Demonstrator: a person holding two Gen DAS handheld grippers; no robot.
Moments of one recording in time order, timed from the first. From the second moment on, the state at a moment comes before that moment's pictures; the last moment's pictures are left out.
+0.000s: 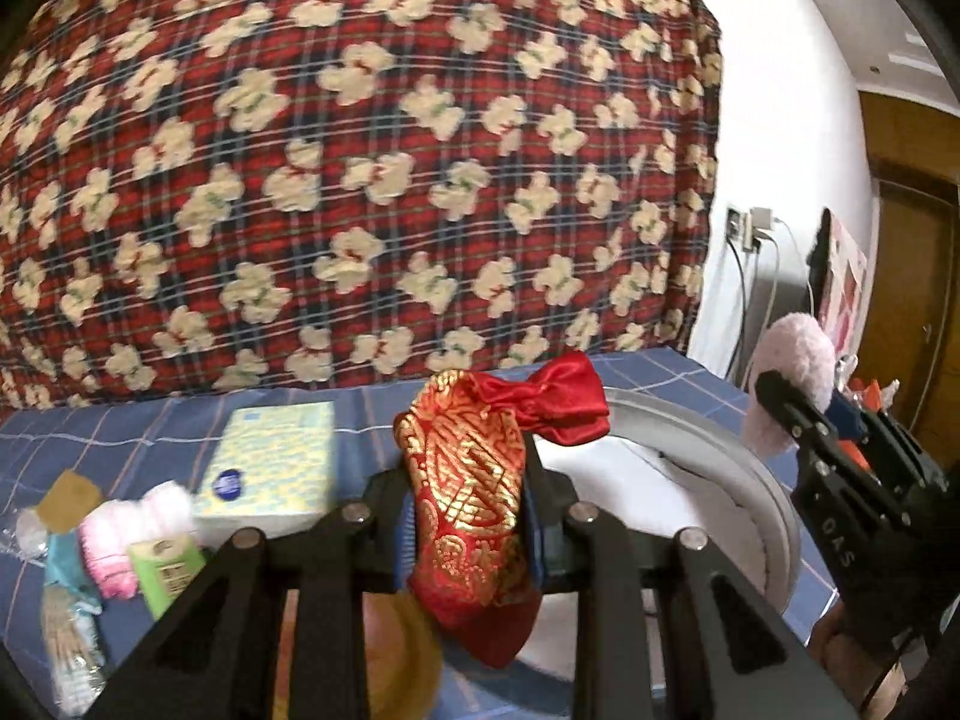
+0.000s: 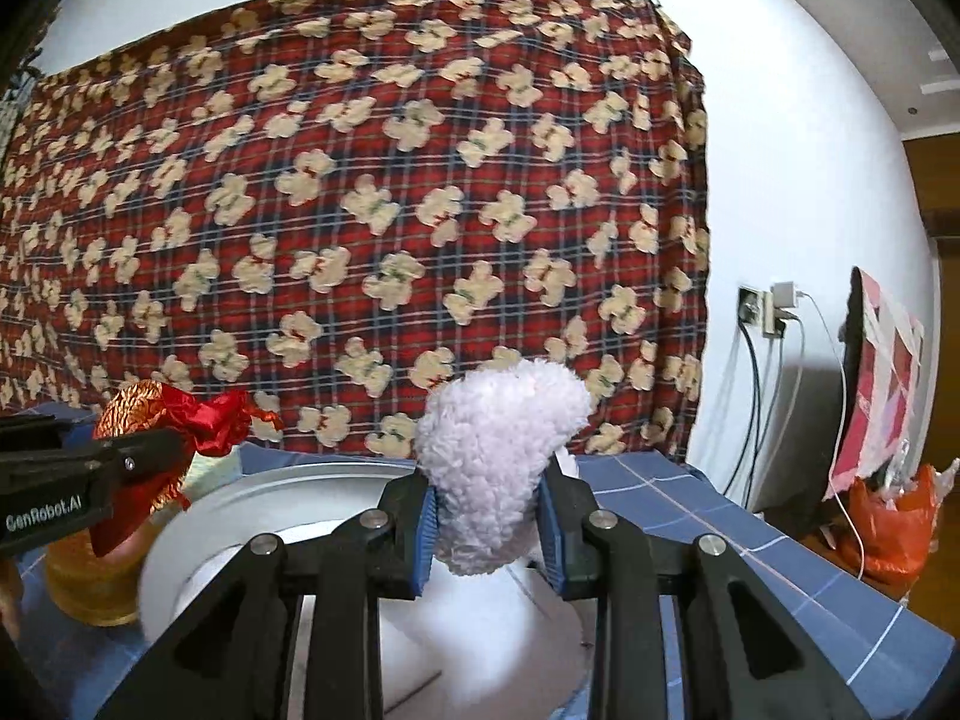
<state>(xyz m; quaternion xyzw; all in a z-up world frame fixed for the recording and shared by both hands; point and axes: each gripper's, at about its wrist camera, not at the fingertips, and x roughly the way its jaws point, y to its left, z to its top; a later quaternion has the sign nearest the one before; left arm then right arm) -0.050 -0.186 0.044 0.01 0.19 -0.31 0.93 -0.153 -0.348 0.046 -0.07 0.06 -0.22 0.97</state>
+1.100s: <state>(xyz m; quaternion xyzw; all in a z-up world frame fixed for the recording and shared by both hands) -0.033 -0.246 0.015 0.06 0.25 -0.30 0.92 -0.119 -0.379 0.031 -0.05 0.15 -0.17 0.97</state>
